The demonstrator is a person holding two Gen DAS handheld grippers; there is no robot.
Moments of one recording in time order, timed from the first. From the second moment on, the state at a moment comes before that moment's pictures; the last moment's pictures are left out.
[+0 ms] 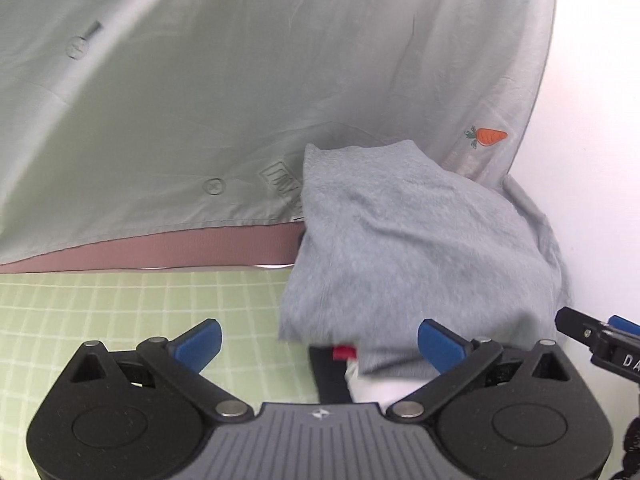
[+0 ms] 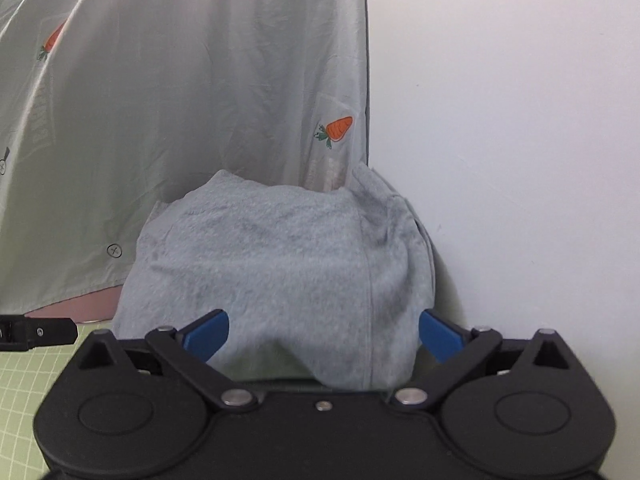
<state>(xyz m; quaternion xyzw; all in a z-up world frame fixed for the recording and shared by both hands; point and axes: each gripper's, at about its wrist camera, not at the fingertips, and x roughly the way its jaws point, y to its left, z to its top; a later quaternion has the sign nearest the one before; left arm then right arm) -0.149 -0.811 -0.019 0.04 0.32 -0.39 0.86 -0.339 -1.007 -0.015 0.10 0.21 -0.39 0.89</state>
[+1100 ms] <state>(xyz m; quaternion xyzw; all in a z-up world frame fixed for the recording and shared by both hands) -0.285 -0.682 -0.011 0.09 0.31 -0.44 0.84 -0.477 -0.821 -0.013 0.15 0.24 -0.41 0.87</state>
